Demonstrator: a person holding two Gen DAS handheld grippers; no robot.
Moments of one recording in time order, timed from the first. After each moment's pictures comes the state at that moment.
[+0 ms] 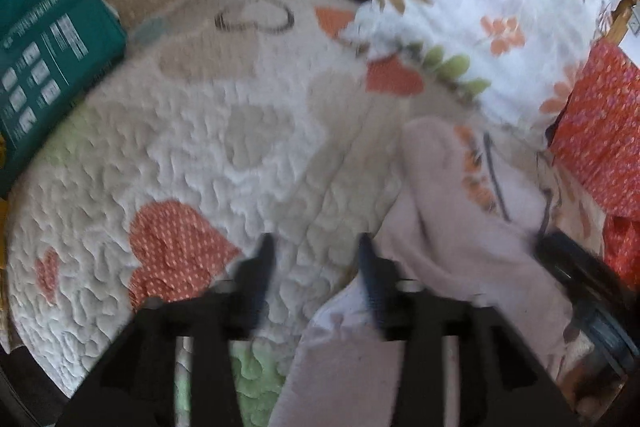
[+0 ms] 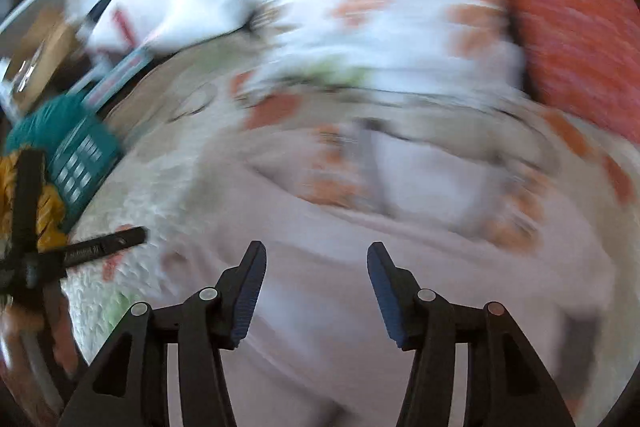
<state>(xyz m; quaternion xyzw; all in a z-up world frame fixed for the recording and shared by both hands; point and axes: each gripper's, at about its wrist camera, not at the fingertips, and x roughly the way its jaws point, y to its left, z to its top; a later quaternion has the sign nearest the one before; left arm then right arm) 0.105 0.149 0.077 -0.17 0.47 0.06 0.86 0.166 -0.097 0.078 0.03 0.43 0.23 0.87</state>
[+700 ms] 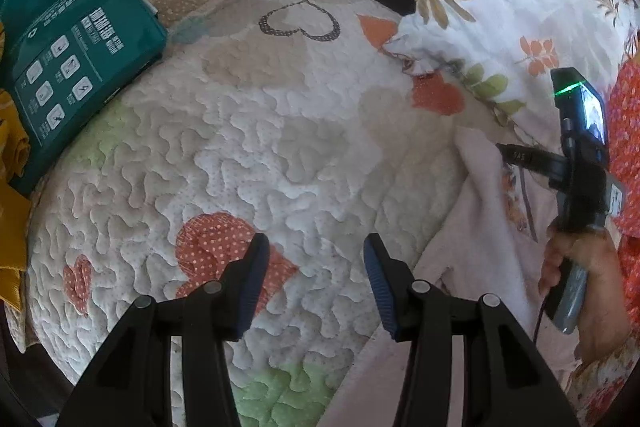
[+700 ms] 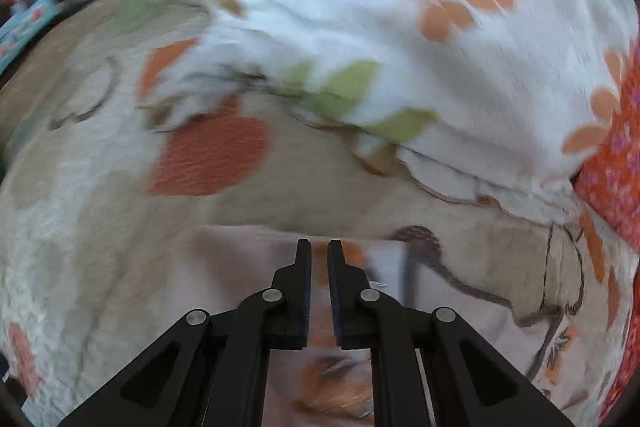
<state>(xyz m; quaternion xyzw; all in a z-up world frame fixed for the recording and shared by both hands) 0.112 0.178 0.071 -0.17 0.49 0.10 0.85 0.327 -0.005 0.022 -0.07 0.50 0.11 0.86</state>
